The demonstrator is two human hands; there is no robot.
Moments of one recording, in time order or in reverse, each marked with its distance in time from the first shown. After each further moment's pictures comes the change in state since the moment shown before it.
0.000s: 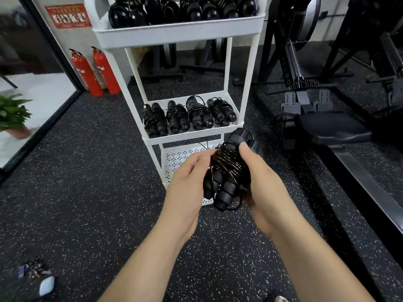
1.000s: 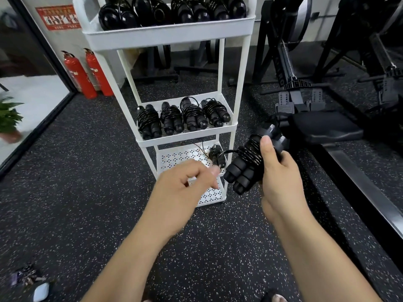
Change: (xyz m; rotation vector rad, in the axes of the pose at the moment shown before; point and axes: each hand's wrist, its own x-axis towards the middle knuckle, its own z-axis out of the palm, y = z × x) left_hand -0.020 0.027 -0.022 0.523 -0.171 0.245; right_hand 0.021 -0.002 -0.030 0.004 0.391 -0.205
